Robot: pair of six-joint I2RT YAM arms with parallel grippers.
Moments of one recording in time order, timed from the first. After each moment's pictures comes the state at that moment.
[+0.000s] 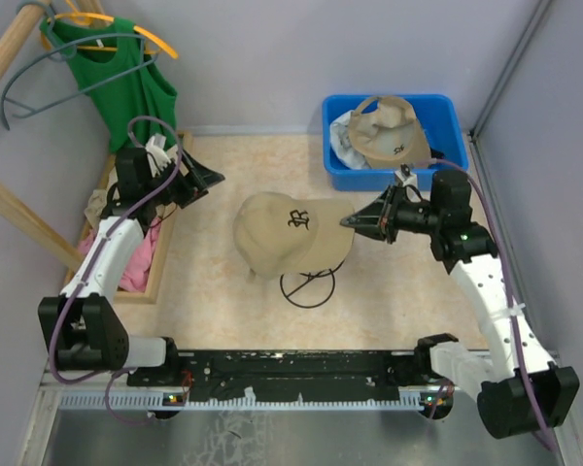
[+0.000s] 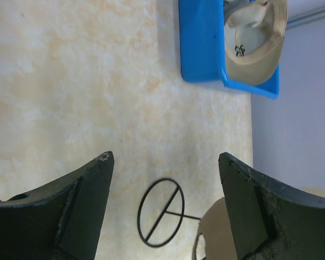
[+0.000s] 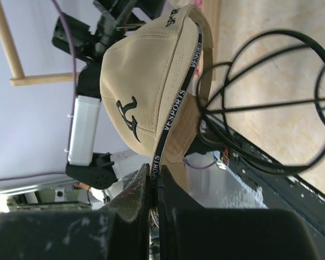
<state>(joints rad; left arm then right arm) -0.01 1.36 1.09 -0.17 0.51 -0.67 0.19 1.02 1.00 -0.37 -0.94 1.14</state>
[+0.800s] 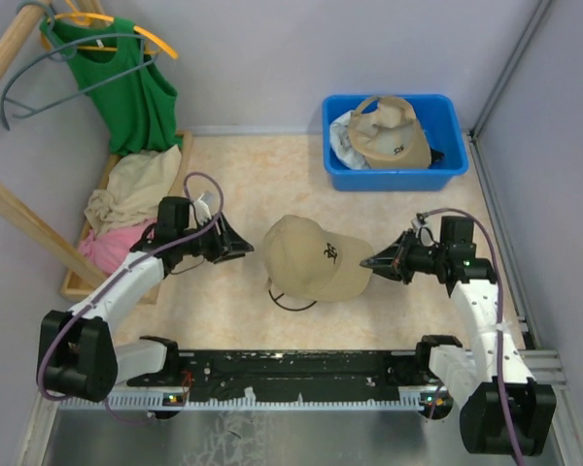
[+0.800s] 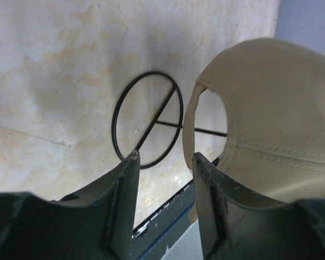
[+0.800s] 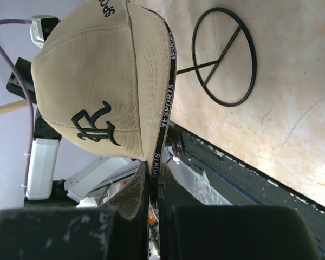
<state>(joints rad) -0.22 1.21 0.73 -0.23 0.61 -0.66 -0.04 0.88 0.65 -0.64 -0.94 0.82</state>
